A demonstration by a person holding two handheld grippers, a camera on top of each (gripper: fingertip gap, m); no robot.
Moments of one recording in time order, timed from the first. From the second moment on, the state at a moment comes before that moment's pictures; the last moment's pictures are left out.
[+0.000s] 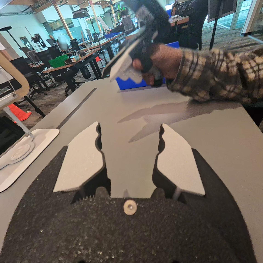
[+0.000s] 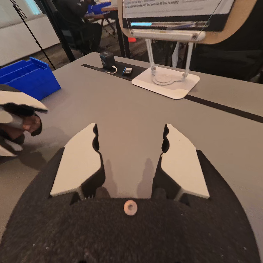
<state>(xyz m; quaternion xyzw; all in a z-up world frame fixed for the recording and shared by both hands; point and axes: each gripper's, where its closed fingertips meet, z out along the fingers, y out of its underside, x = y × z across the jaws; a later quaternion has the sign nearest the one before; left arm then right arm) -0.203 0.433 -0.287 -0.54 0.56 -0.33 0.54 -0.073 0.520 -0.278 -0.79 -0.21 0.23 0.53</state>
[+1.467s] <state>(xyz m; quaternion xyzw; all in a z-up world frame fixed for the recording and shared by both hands) -0.724 0.561 -0.395 -0.88 0.44 0.16 0.02 -0.132 0.500 -0.337 -0.74 -0.33 0.31 0.50</state>
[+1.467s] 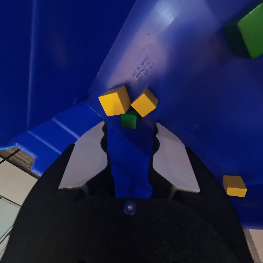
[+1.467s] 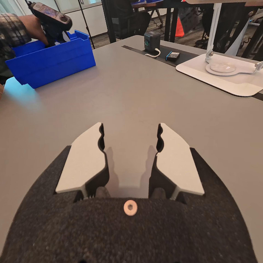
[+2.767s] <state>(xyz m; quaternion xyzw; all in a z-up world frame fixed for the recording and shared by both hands) -0.239 0.439 -0.222 -0.45 0.55 -0.32 0.62 -0.214 0.432 -0.225 -0.59 -0.14 0.76 0.23</state>
